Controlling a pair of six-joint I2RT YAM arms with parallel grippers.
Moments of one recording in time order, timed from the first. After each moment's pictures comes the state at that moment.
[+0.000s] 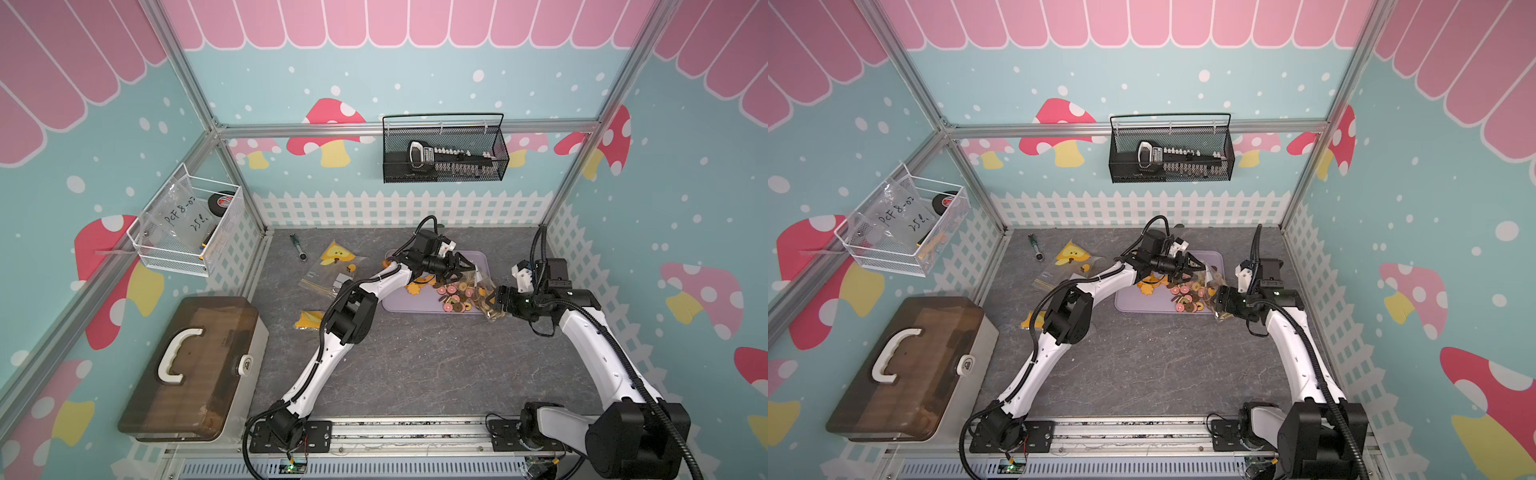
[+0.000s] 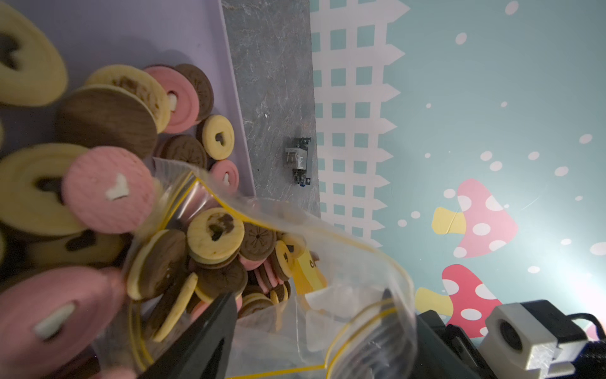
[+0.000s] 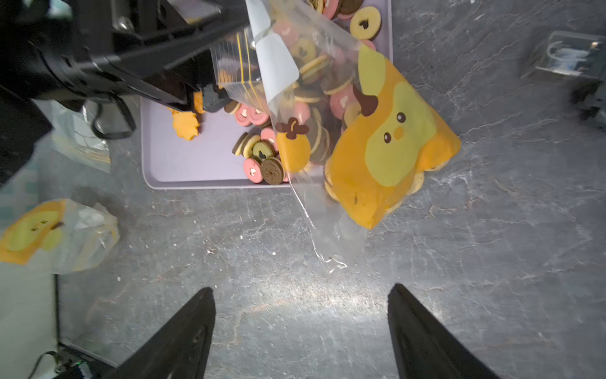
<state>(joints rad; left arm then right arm) -0.62 2.62 2.23 -0.09 0.92 -1.08 0.02 1.19 0.99 -0.85 -0.28 0.21</state>
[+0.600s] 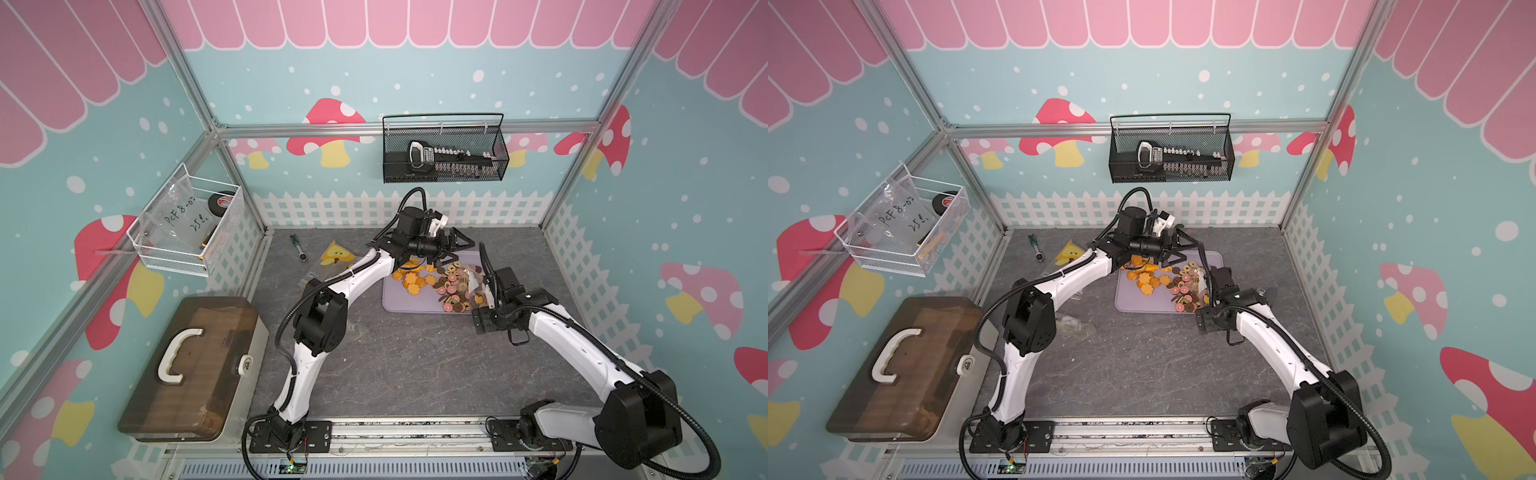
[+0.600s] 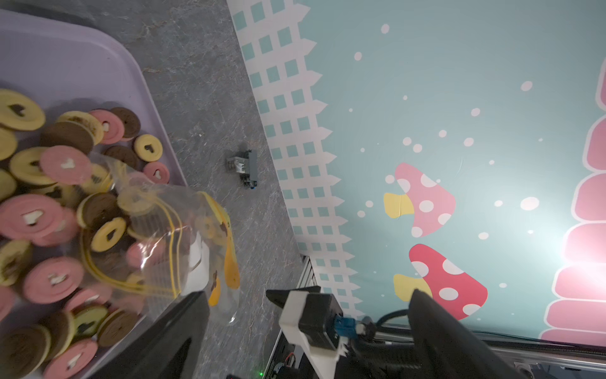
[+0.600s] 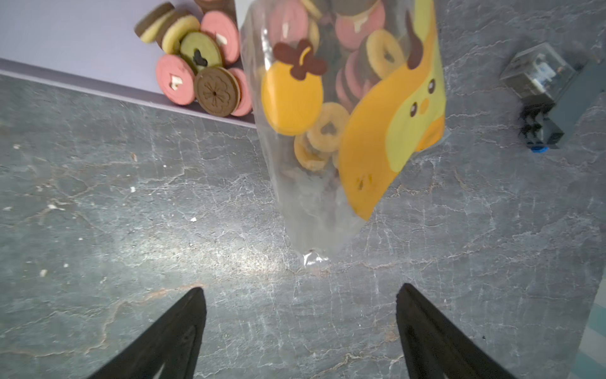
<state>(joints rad) -0.58 2.18 1.91 -0.13 0.84 -0.99 0.36 1.33 0.95 -0.89 0.16 0.14</state>
